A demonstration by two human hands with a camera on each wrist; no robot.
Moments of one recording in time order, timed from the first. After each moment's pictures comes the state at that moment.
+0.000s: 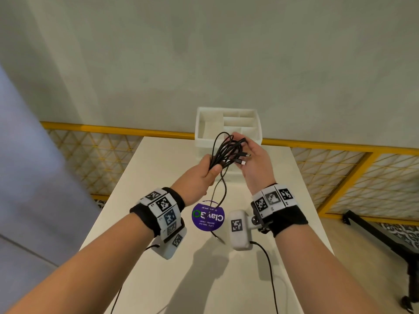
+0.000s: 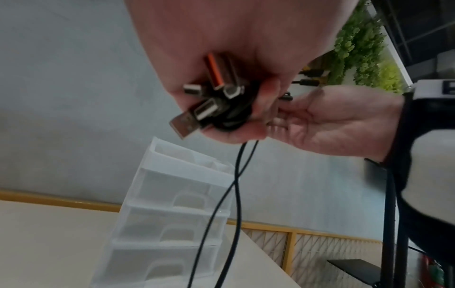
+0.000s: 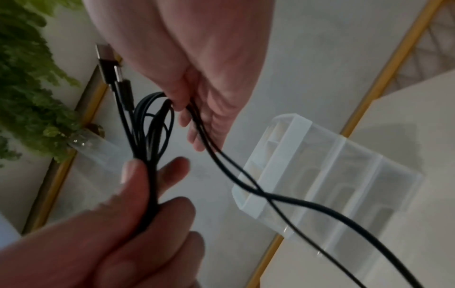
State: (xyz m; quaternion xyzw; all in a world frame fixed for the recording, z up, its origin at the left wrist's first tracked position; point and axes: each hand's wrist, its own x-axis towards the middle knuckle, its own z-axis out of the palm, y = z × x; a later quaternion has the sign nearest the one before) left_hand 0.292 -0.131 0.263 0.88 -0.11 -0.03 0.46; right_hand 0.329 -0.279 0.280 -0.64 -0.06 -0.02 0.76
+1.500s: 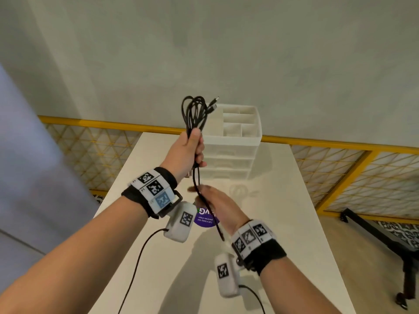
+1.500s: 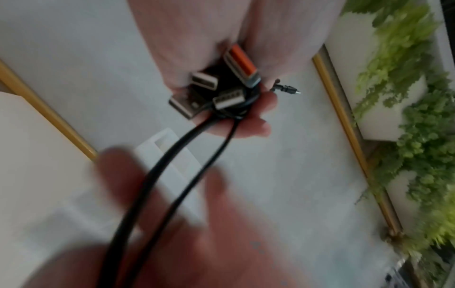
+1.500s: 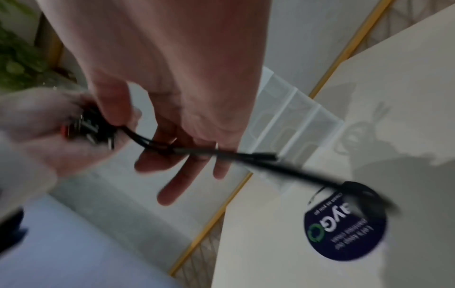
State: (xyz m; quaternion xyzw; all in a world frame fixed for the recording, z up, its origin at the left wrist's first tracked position) left_hand 0.312 -0.121 0.291 0.69 0.00 0.05 0.72; right_hand 0.276 -0.248 0.204 -0.67 -0.12 0.25 0.69
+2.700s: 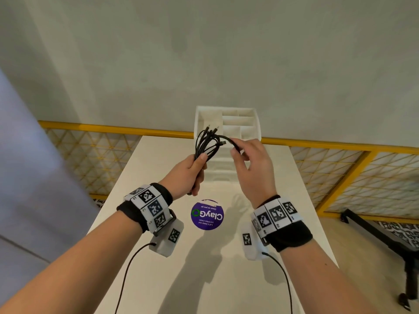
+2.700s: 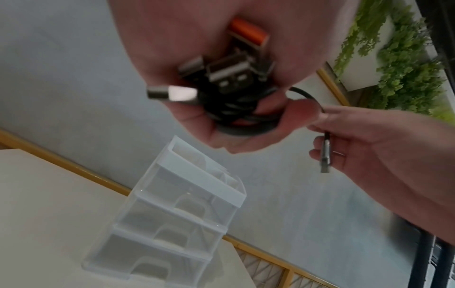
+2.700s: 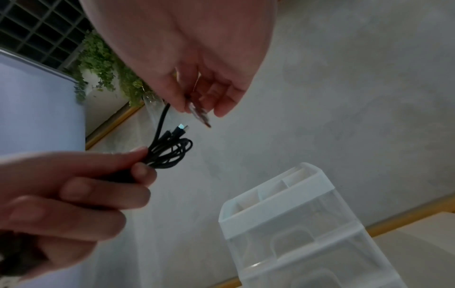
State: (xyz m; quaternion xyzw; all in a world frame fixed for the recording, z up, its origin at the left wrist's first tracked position) left_hand 0.291 -0.114 0.272 0.82 -0.03 -0.06 0.57; right_hand 0.307 -0.286 0.272 -0.84 -0.19 -0.26 0.44
